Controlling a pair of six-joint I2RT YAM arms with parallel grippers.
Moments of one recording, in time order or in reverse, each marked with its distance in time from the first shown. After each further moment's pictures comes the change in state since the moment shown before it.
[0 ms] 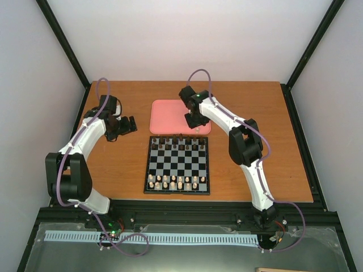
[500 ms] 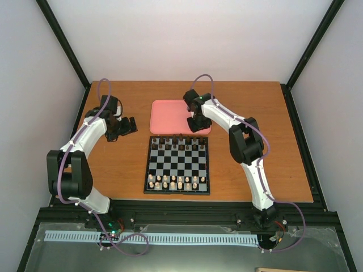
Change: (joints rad) left arm 0.000 0.029 0.004 0.000 -0.003 0.000; right arm -0.030 0.016 -0.076 0.040 -0.109 -0.009
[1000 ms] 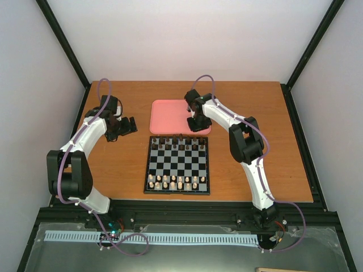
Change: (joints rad) left arm 0.000 0.000 0.002 -0.003 -0.006 0.003; right arm -0.021 0.017 -0.015 0.024 -0.069 -0.009
